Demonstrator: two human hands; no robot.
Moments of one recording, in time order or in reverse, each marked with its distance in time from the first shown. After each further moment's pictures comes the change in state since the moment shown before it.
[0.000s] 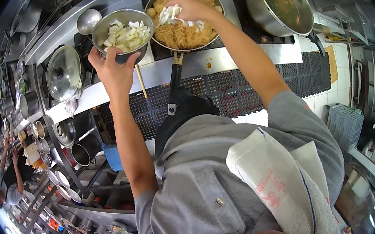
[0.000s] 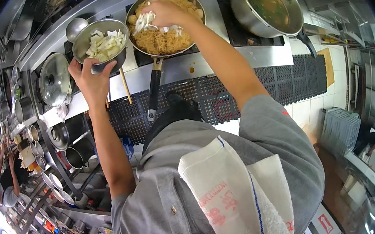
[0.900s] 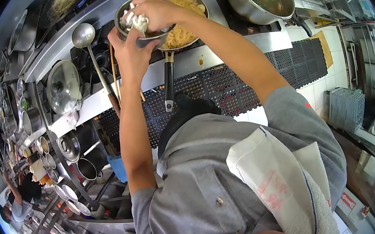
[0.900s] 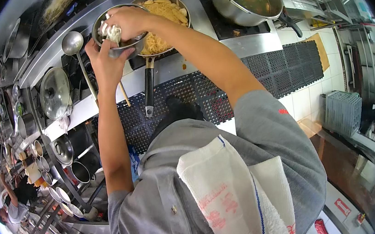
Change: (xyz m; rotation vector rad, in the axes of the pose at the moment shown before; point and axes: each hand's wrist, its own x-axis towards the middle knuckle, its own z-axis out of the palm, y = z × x) left_hand 0.007 0.046 0.024 -0.158 -0.088 0.162; right_hand -0.004 -0.081 -0.027 0.001 0.046 -0.279
